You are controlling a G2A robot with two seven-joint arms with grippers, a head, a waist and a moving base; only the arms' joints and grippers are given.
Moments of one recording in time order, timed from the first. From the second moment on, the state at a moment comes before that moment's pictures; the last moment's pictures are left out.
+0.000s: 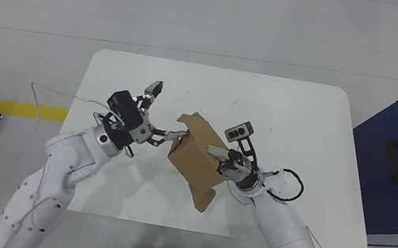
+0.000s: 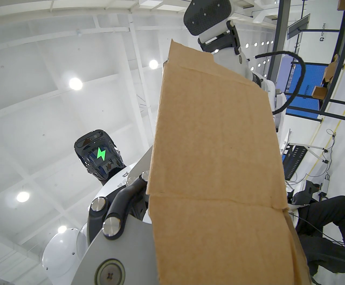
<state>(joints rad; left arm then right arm) 1.57 -1.12 -1.36 -1.95 1.47 -0.56 0.16 -1.39 -1.34 1.12 -1.33 1.06 -0.31 1.37</state>
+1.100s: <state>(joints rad) 1.57 -1.10 -1.44 -2.02 1.37 -0.71 0.05 -1.39 -1.34 1.13 -1.33 1.00 -0.33 1.35</state>
